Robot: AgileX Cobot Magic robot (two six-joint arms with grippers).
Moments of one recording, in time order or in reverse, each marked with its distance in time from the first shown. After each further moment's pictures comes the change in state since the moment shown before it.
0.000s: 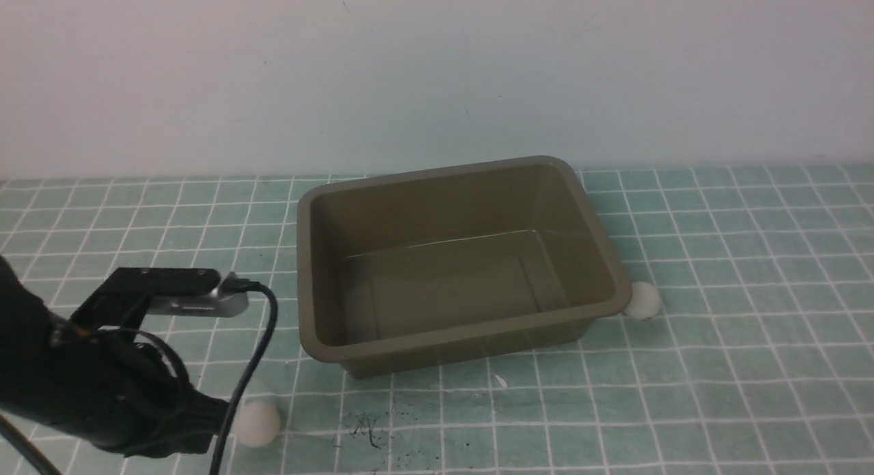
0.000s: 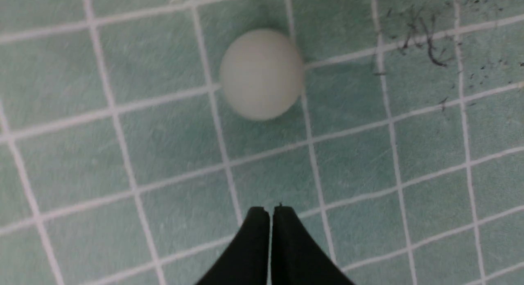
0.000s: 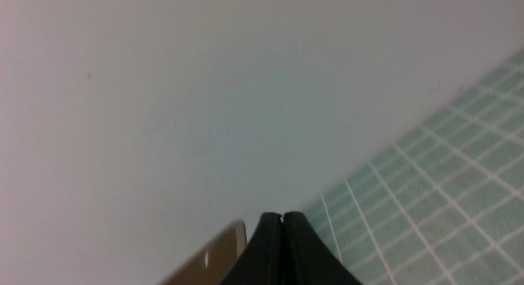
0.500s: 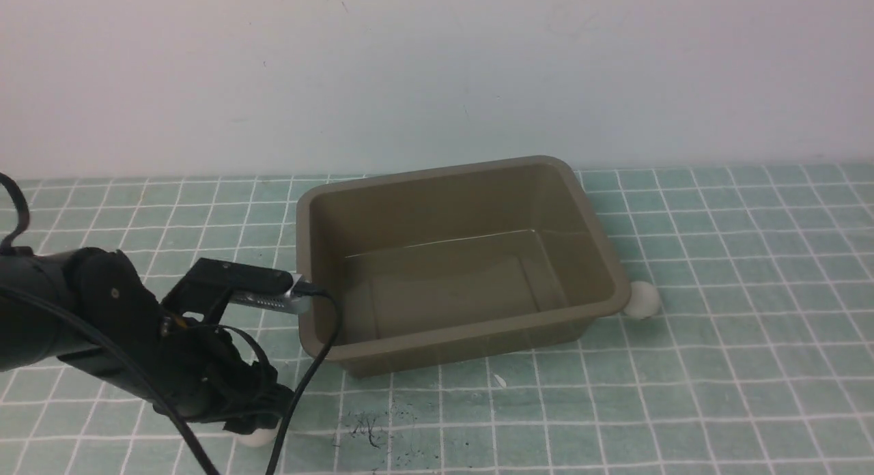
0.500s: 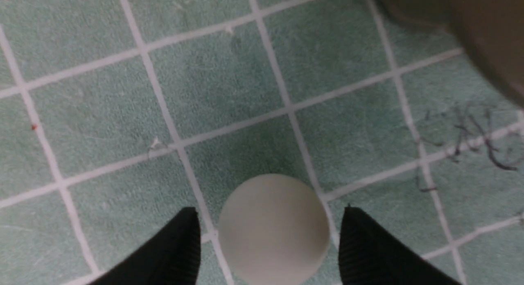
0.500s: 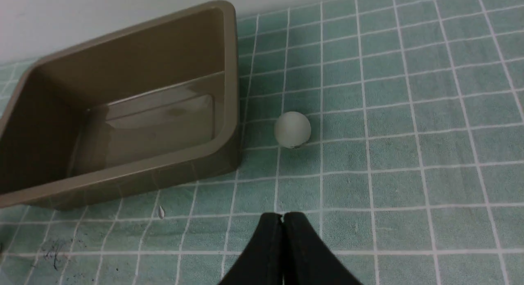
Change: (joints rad) right arm 0.000 0.667 -0.591 -0.131 0.563 -0.319; left arm -0.096 0.281 -0.041 0.020 -0.276 0.018
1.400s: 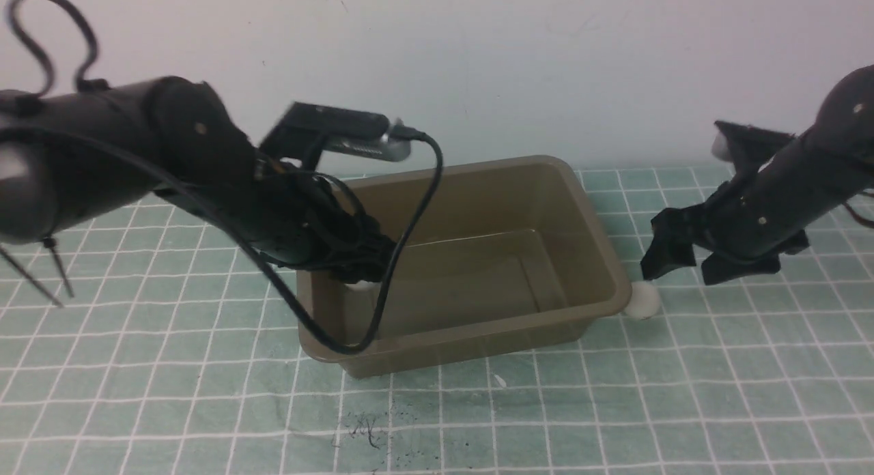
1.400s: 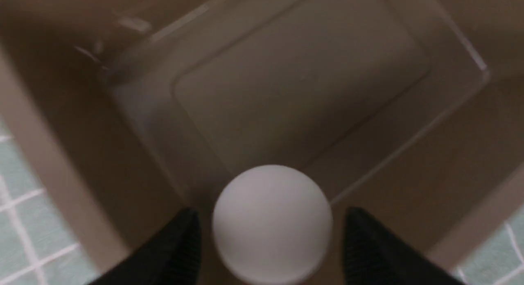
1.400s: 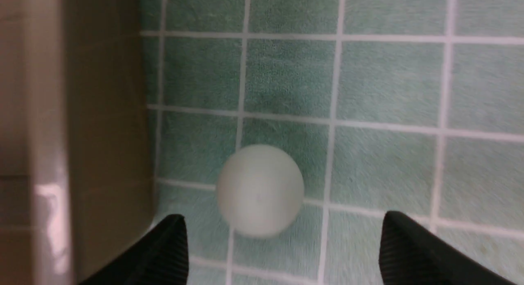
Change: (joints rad) right arm 0.117 1.253 -0.713 -0.054 0.097 -0.026; left arm -0.151 0.118 -0.499 0.003 0.166 -0.081
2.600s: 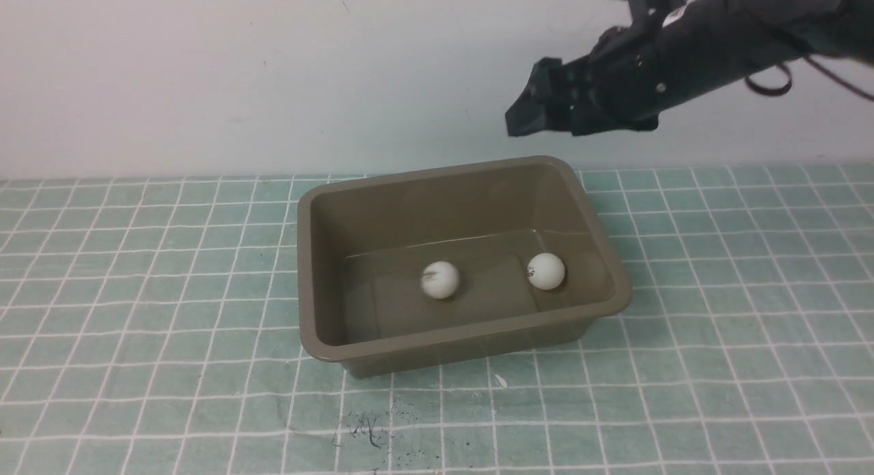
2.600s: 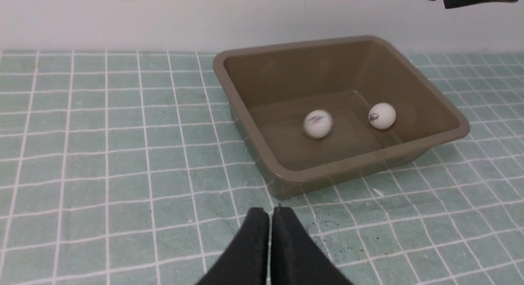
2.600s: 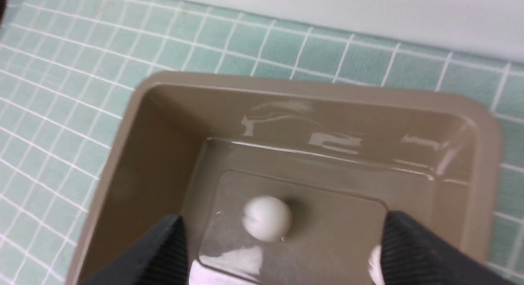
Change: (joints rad) right arm 0.227 -0.163 -0.302 0.116 0.015 -0.031; left arm 0.040 -1.478 0.611 0.296 0.168 -0.450
